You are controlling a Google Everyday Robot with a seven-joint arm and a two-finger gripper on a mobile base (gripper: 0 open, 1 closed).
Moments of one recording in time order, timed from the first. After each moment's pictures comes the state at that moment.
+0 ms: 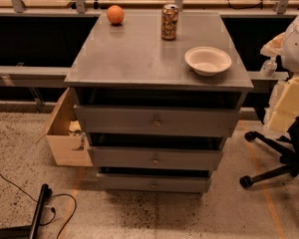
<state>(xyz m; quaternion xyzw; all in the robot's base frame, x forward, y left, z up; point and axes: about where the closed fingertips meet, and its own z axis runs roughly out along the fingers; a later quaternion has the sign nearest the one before) 0.438 -0.217 0.976 -0.60 0.78 -0.03 0.16</state>
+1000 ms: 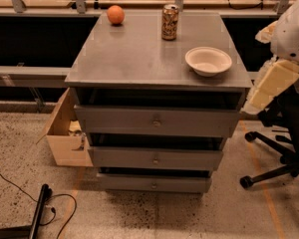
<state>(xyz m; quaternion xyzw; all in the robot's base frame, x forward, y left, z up) 0.496 -0.219 0.975 -0.57 0.79 -0.03 0.23</state>
